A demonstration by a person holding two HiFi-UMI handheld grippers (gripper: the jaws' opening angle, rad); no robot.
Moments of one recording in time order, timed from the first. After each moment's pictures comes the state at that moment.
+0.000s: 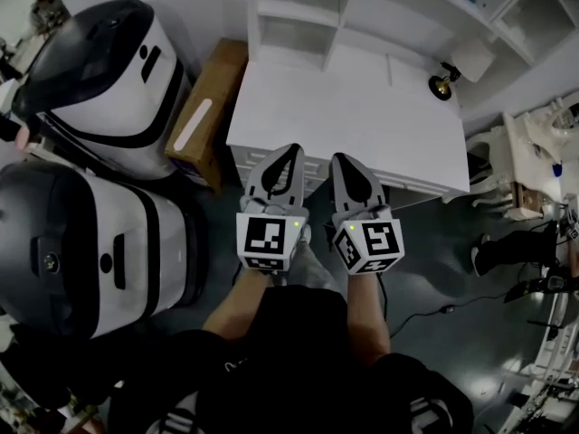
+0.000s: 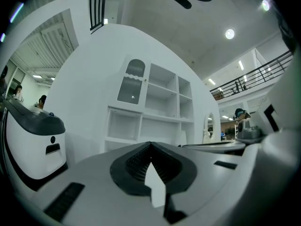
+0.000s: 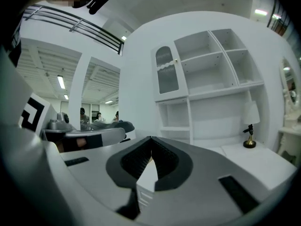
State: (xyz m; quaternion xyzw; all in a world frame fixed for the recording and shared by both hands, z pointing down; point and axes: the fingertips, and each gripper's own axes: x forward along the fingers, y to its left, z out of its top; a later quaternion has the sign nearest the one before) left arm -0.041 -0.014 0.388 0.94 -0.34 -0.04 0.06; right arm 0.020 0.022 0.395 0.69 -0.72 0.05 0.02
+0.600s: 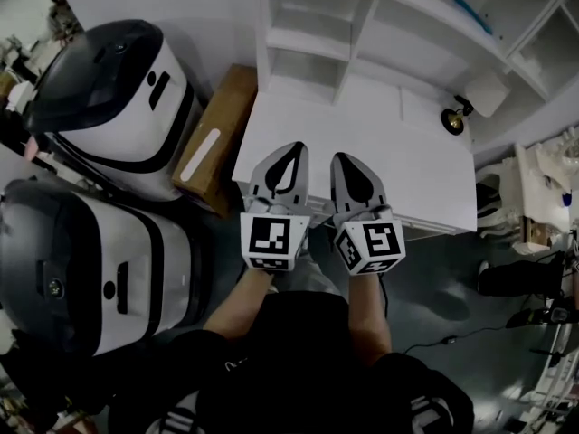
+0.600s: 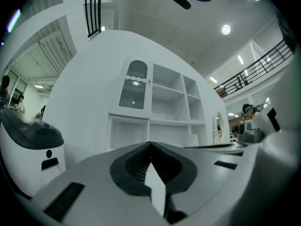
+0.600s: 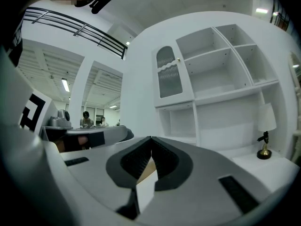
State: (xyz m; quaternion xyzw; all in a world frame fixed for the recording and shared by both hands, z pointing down) left arm -0.003 -0.101 0.357 0.93 -0.37 -0.06 0.02; right arm 0.055 -0.070 0.371 0.67 -0.74 0.02 -0.01
